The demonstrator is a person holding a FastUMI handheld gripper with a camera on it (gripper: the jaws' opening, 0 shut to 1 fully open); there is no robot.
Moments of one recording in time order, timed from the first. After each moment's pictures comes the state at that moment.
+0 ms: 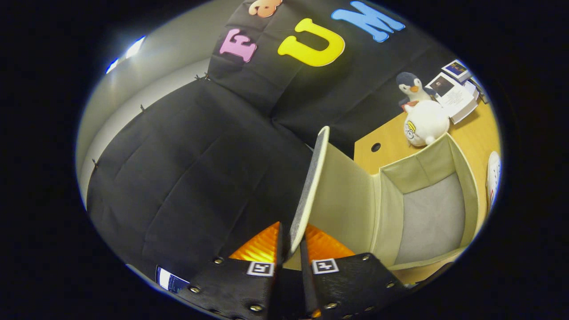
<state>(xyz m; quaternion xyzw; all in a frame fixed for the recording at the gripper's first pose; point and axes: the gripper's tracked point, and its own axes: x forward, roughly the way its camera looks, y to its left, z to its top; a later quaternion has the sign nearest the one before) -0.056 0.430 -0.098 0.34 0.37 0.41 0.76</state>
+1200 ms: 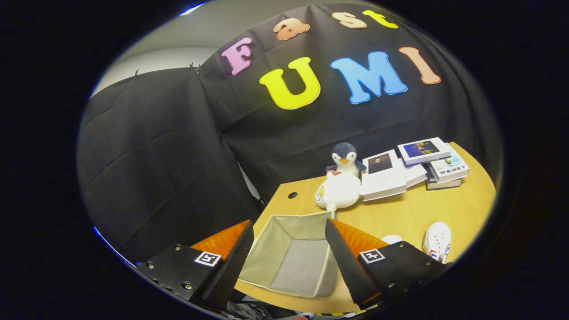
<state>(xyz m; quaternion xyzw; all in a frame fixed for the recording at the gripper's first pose) 0.027 0.200 -0.125 0.14 0.29 0.26 0.91</state>
